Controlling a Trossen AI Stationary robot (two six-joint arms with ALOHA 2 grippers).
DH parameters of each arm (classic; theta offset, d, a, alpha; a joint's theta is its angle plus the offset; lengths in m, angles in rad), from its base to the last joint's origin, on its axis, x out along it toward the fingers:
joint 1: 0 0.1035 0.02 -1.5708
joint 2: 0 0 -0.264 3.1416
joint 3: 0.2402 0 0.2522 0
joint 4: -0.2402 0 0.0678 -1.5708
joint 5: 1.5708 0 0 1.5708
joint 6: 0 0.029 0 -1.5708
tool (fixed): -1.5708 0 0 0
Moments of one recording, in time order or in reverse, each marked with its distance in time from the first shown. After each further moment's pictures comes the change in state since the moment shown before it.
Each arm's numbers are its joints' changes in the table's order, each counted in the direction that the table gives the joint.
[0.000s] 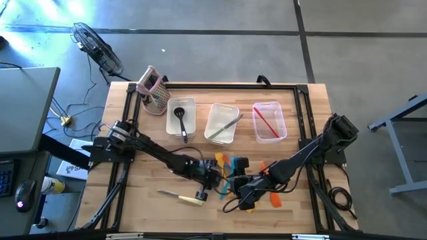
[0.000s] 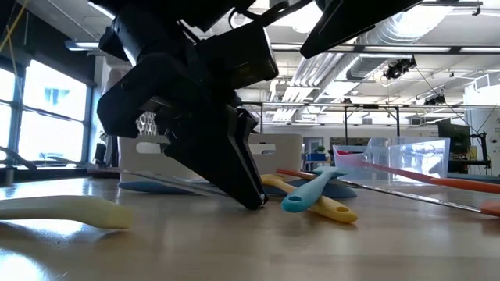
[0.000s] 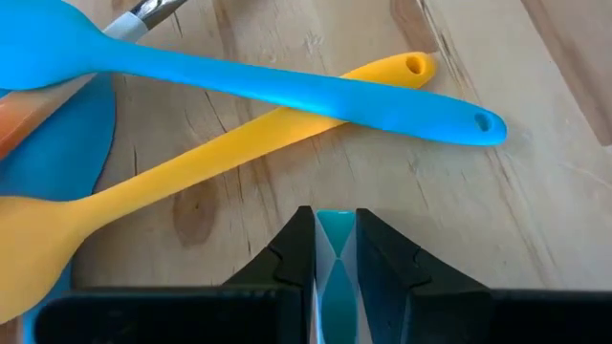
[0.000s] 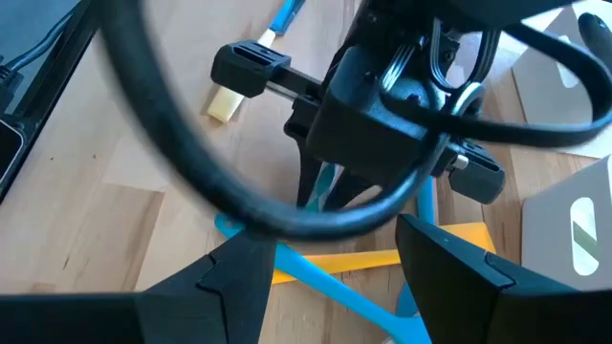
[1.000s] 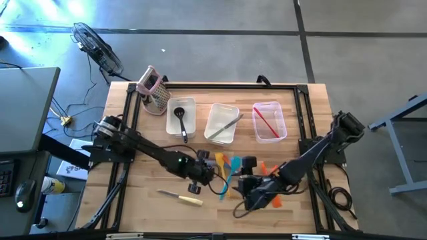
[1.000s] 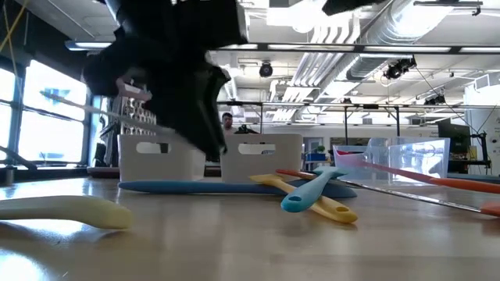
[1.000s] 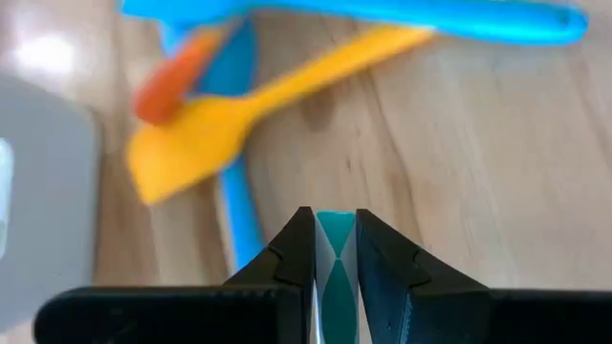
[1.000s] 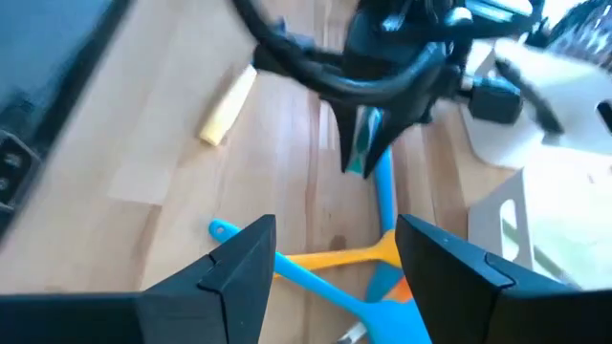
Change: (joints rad) left arm -0.032 -0.195 0.085 -0.337 0.228 0.041; right arm 0.081 -0.095 0.000 -0.069 -0.149 0.036
